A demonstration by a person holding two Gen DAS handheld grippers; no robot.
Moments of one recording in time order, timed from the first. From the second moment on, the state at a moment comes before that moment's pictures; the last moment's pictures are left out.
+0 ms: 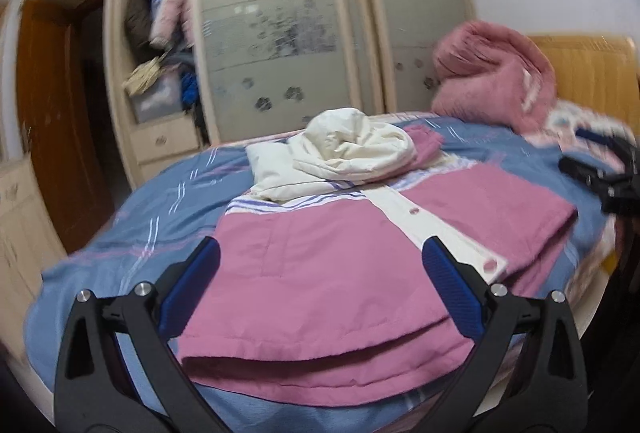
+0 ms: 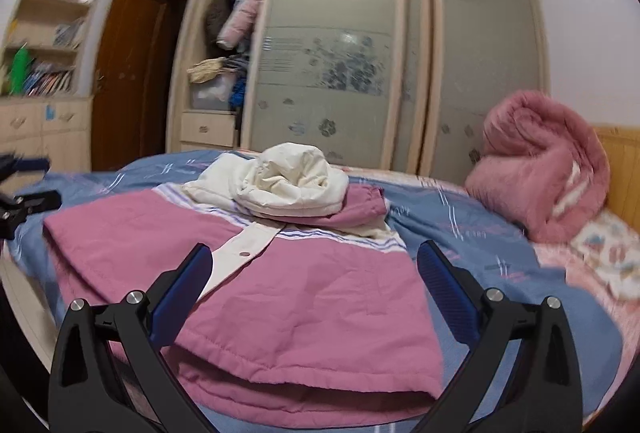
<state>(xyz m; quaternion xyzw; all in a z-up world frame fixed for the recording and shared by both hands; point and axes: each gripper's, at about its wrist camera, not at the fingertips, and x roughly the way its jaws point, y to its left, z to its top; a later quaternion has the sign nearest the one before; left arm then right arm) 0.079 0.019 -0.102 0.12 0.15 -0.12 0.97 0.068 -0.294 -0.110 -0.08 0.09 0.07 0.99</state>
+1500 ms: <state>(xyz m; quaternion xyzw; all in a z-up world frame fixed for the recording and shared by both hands) 0.089 -0.037 -0.225 0.46 0.19 -0.11 0.86 0.071 -0.253 -0.258 -0.55 0.13 -0.04 0.83</state>
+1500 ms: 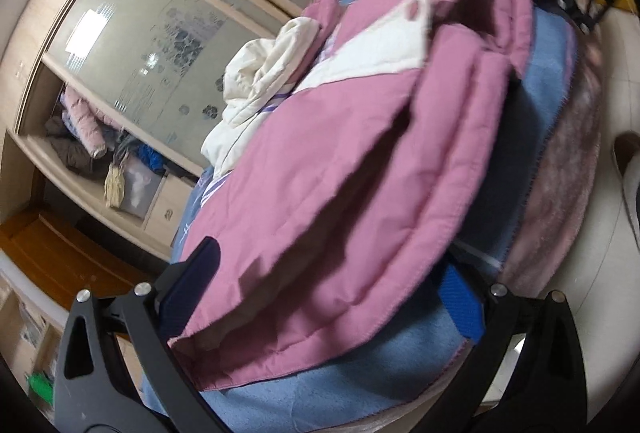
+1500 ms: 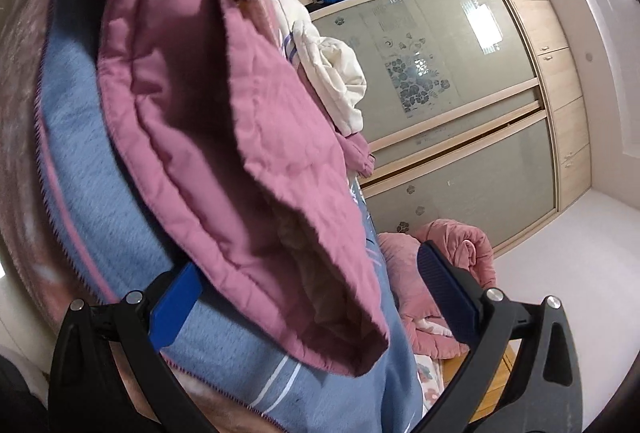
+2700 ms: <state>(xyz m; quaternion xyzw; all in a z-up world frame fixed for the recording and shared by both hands) 0.152 -0.019 -0.195 0.18 0.31 -0.10 0.93 0.130 -0.250 -0.218 -0.37 0.20 -0.02 0.91</state>
